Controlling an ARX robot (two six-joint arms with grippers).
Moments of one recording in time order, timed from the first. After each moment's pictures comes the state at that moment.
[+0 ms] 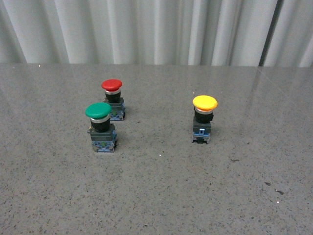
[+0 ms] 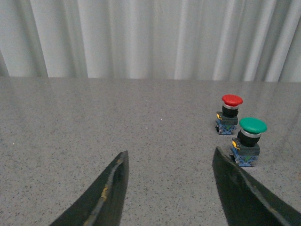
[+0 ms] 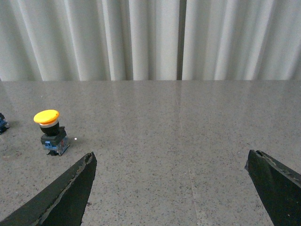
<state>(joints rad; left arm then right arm) 0.00 0.01 0.01 0.00 0.00 0.00 0.00 0.00 0.01 0.00 0.00 0.01</state>
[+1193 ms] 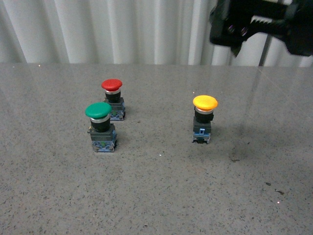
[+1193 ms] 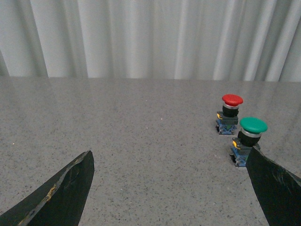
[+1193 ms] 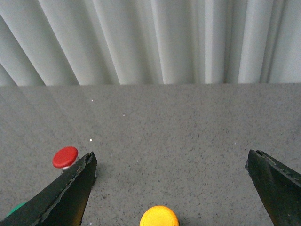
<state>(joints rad) 0.00 0.01 0.01 0.00 0.00 0.00 0.40 1.52 0.76 0.63 0.09 0.20</state>
